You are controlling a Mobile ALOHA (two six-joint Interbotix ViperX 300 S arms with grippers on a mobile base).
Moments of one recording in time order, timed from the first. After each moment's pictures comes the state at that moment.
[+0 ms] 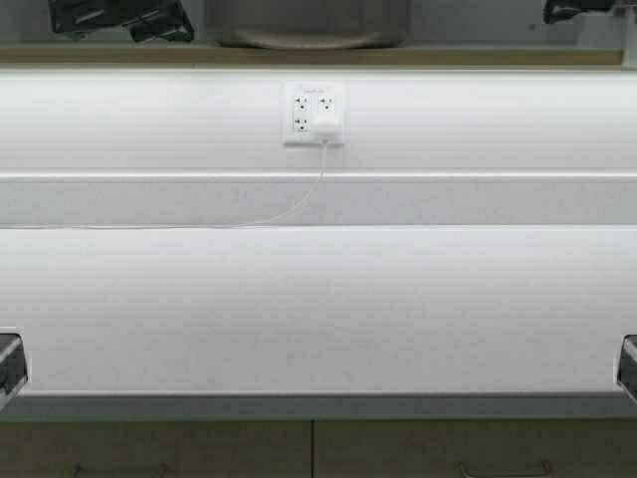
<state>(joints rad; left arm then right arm) -0.52 -0.40 0.95 -0.35 -0.29 0.01 0.26 -0.57 0.93 -0.43 0.07 0.56</state>
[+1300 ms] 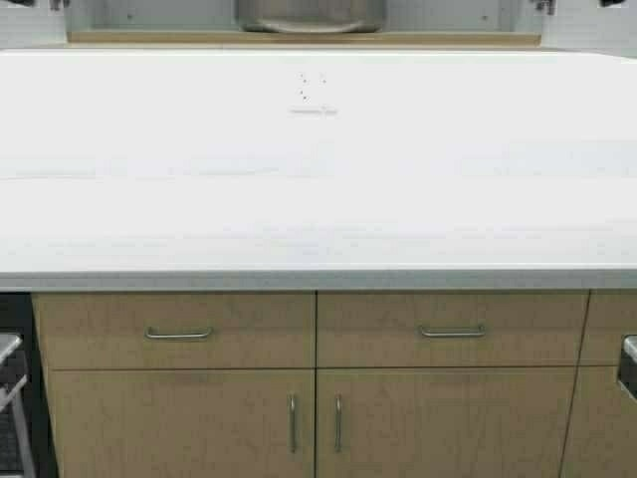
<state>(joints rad) 0.03 -0.48 0.83 -0.35 -0.06 0.27 0.00 -0.49 0.81 -0.43 0.06 0.52</state>
